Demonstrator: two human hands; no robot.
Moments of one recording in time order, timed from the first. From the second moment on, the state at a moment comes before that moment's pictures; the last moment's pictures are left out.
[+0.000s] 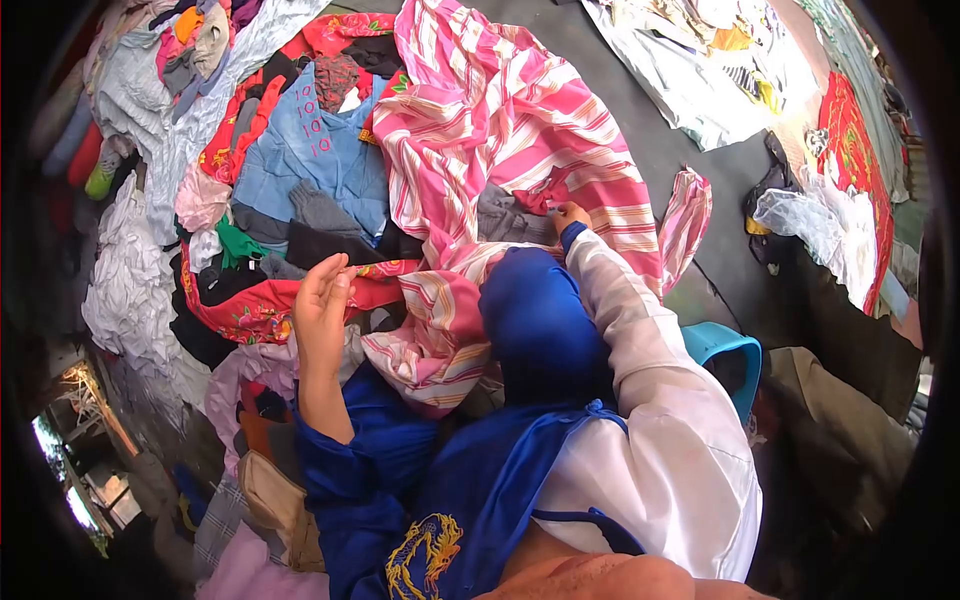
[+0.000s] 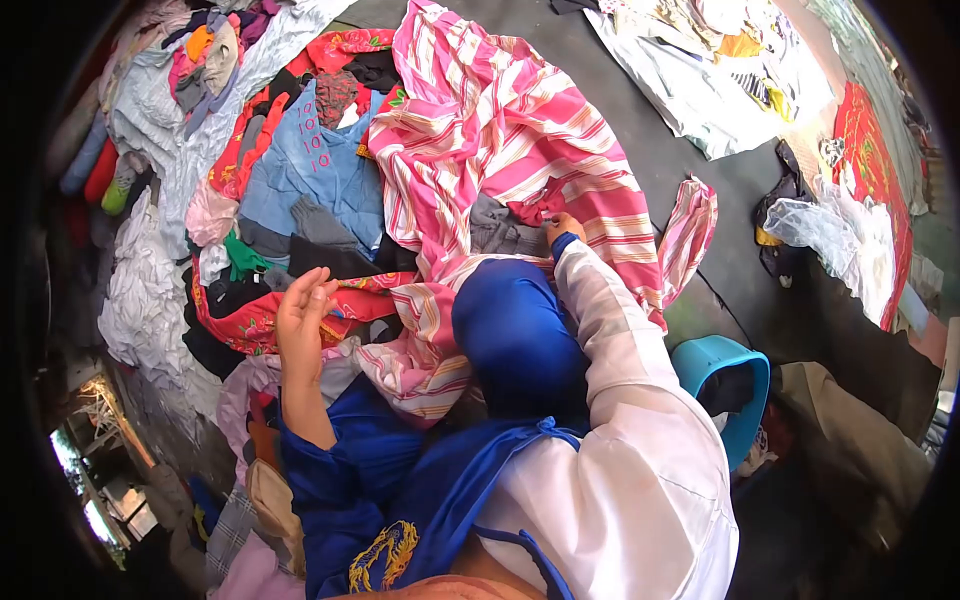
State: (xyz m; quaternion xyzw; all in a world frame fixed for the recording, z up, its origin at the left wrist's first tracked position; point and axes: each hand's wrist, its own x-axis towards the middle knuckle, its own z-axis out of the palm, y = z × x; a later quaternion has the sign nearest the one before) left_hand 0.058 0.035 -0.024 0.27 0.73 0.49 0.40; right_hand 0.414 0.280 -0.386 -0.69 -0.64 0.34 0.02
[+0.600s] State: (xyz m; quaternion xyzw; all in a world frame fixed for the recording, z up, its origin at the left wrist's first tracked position) left_hand 0.074 0.047 -0.025 0.35 0.72 0.45 0.40; right_hand 0.339 0.377 -0.290 -0.34 -0.17 0.83 0.41
